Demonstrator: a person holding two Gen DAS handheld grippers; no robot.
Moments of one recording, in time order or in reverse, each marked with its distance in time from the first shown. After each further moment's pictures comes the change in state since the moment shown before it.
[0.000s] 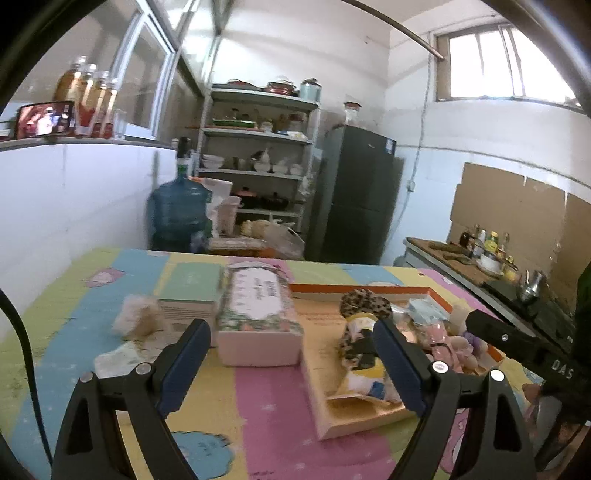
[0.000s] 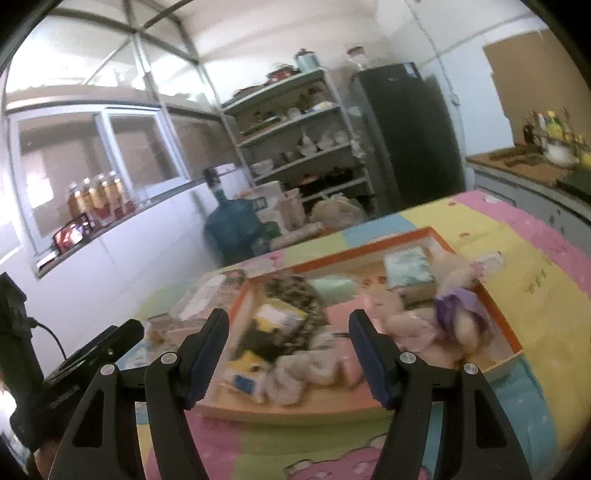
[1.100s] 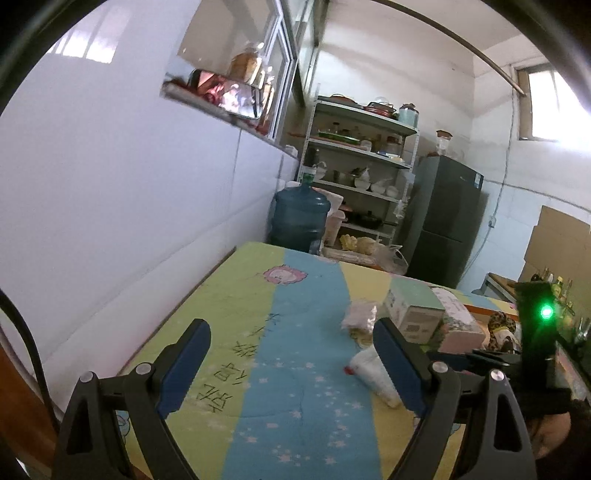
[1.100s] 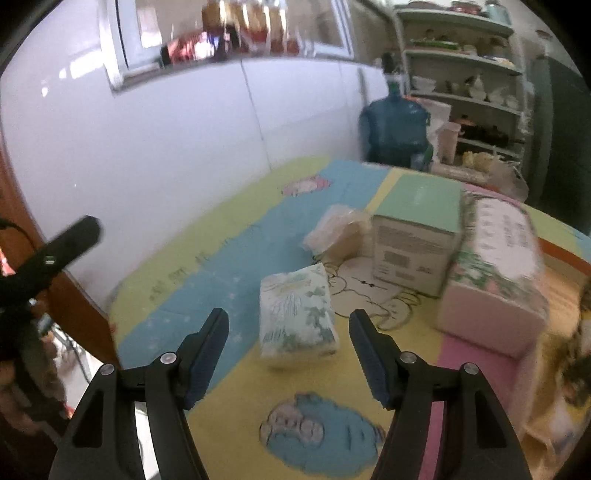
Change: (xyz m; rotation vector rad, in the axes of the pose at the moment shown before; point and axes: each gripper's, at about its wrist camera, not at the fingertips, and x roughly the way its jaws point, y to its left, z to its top) left arm -0.092 0.220 -0.018 -0.164 -0.042 0.271; right arm 0.182 0.239 -0.081 -0.441 0.461 0.332
